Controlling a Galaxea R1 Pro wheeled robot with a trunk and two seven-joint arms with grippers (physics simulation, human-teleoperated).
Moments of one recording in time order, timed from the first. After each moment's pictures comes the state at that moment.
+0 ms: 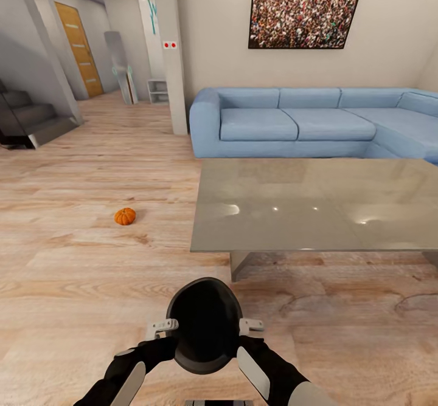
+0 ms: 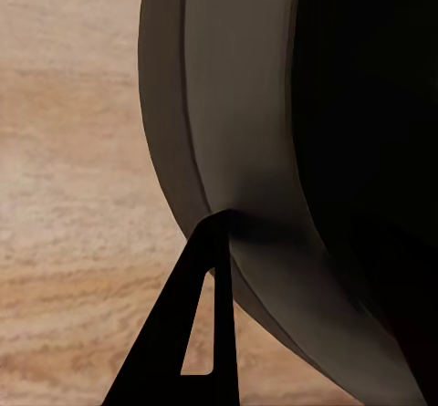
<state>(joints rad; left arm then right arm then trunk) -0.25 0.07 -0.33 -1.10 0.55 0.49 0.22 -0.56 0.17 0.59 -0.52 -0.69 0.32 -0.40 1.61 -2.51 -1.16</state>
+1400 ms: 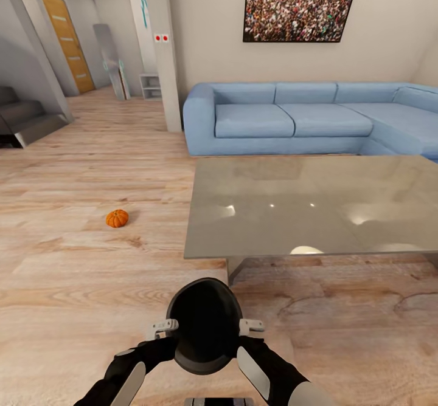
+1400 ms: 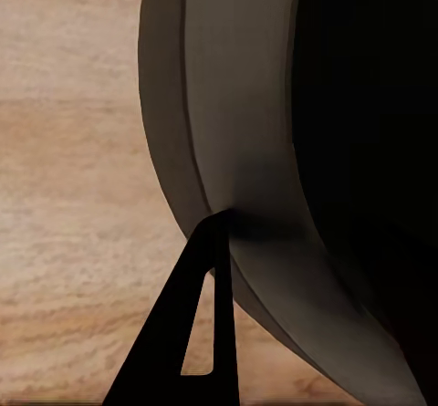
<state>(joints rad) -0.25 0.07 -0.33 -1.10 0.56 0.49 0.22 -0.56 0.17 0.59 -0.52 -0.69 0.32 -0.40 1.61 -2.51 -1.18</state>
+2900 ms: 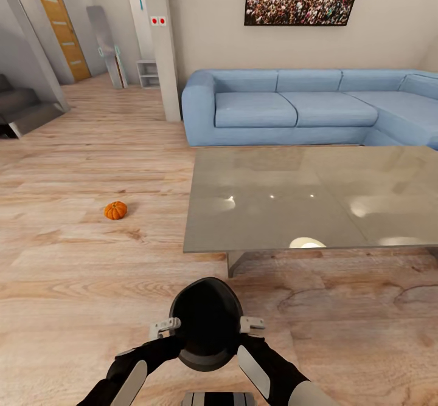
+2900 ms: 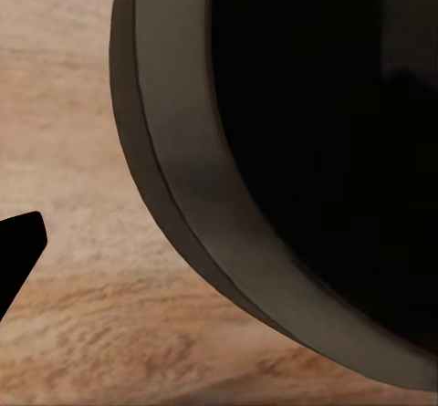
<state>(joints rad) -0.25 0.06 -0.33 -1.11 0.63 0.48 0.21 -0.56 0.17 0.57 -0.52 -0.68 0.29 -0.40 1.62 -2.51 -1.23</state>
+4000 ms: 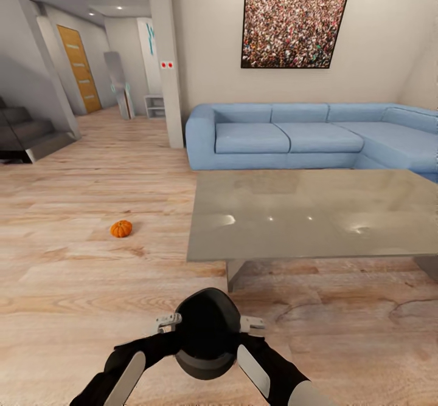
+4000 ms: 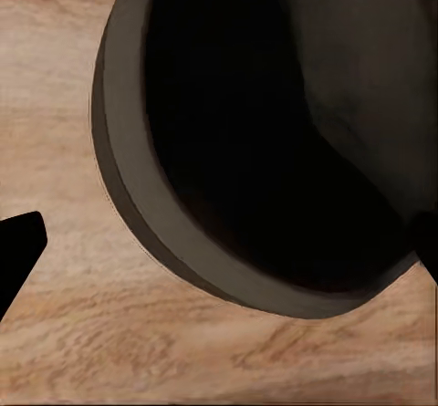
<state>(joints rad) -0.25 0.07 -0.30 -1.19 0.63 0.60 0.22 -0.56 0.17 0.57 -0.53 -0.68 0.29 -0.40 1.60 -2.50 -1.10</state>
